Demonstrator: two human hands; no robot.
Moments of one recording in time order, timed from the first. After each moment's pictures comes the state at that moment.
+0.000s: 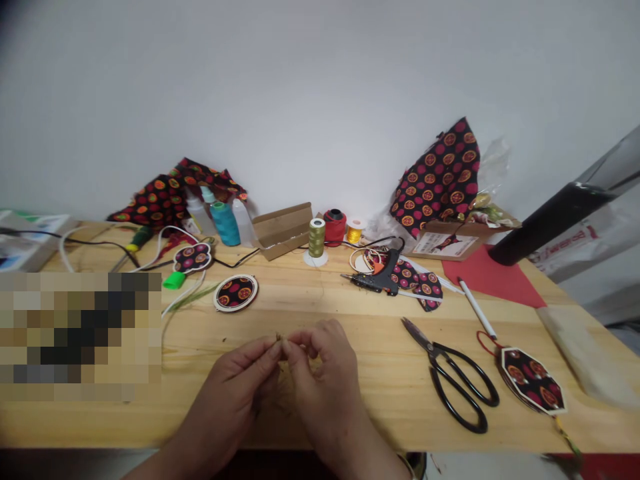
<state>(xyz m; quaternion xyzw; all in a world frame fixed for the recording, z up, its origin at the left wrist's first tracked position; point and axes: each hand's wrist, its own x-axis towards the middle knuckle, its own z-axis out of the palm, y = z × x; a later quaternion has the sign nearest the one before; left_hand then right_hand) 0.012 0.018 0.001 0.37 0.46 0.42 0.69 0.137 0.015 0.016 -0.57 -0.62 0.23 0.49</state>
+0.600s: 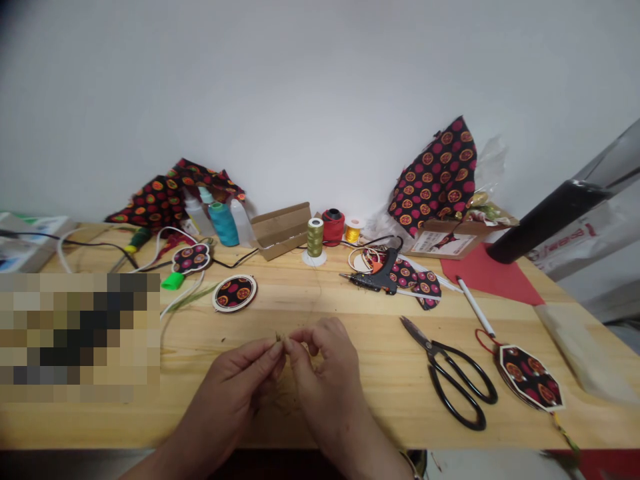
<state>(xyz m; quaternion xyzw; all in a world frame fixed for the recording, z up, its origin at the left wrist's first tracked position) 0.011 0.019 0.004 0.40 0.46 0.40 0.69 0.141 0.015 0.016 -0.58 -0.63 0.23 0.47</state>
